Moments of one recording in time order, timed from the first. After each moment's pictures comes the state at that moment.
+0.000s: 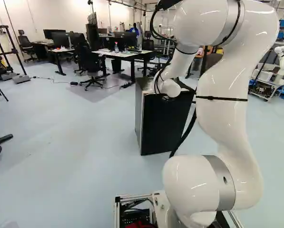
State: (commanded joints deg) arm -8.2 -24.6 -51.1 1.4 54.7 1.5
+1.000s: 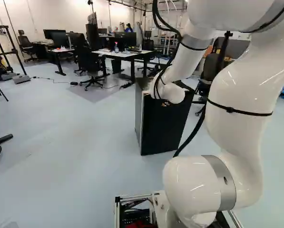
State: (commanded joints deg) arm -5.0 -8.8 -33.1 0.9 52.9 0.9
